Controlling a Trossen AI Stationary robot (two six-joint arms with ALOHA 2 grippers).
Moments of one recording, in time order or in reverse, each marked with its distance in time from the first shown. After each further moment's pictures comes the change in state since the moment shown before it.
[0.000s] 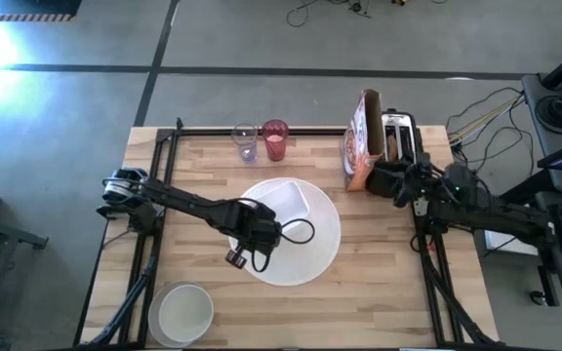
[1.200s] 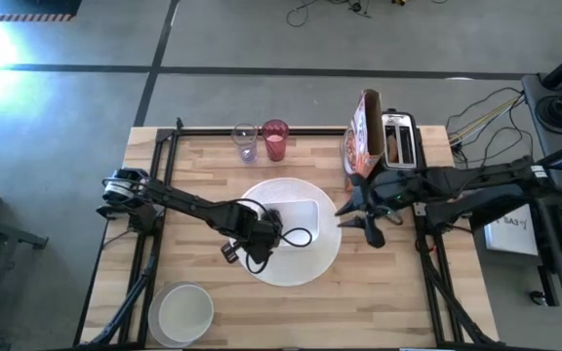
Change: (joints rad) left arm 0.003 0.000 -0.053 0.071 0.001 0.423; right arm 0.427 0.788 0.660 -0.485 -0.147 -0.325
